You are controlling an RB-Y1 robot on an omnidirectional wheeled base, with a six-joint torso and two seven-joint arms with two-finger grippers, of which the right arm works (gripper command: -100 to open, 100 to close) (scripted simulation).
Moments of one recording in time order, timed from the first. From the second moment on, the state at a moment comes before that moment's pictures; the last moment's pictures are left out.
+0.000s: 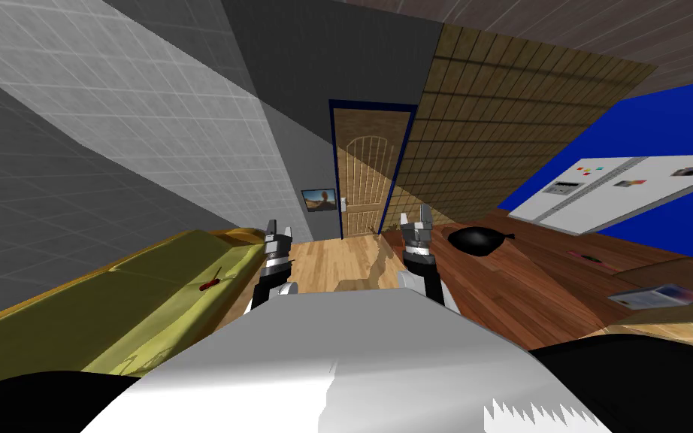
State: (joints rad) arm 0.45 0.02 -0.04 -2.28 0.05 -0.50 -0.07
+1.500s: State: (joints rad) arm 0.38 -0.07 0.02 -2.05 0.33 -0.54 0.08
